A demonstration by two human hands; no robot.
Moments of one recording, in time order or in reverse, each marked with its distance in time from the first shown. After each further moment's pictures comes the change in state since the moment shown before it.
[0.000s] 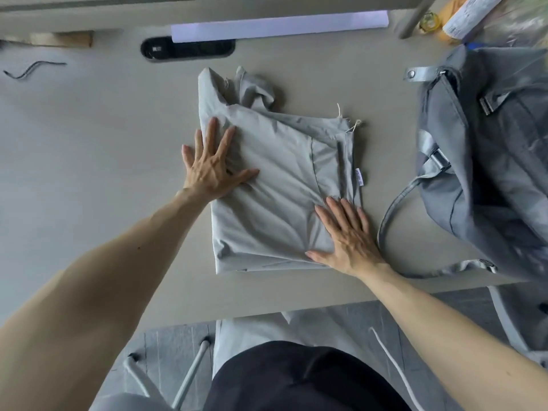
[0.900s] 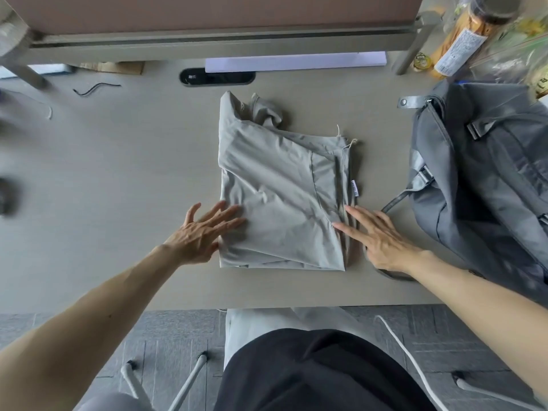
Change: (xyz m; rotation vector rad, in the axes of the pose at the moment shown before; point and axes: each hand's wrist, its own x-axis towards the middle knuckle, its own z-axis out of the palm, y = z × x) left_hand -0.133 -0.058 0.027 0.268 -0.150 0.472; right_hand -0.008 0.084 -0.045 -0.098 -0.068 -0.407
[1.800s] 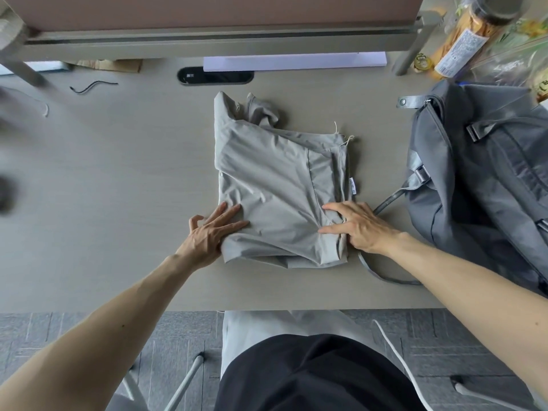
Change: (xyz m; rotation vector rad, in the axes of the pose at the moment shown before) left_hand 0.015 0.029 0.012 -0.229 0.178 -0.136; right_hand 0.047 -0.004 -0.022 0.002 0.034 -0.151
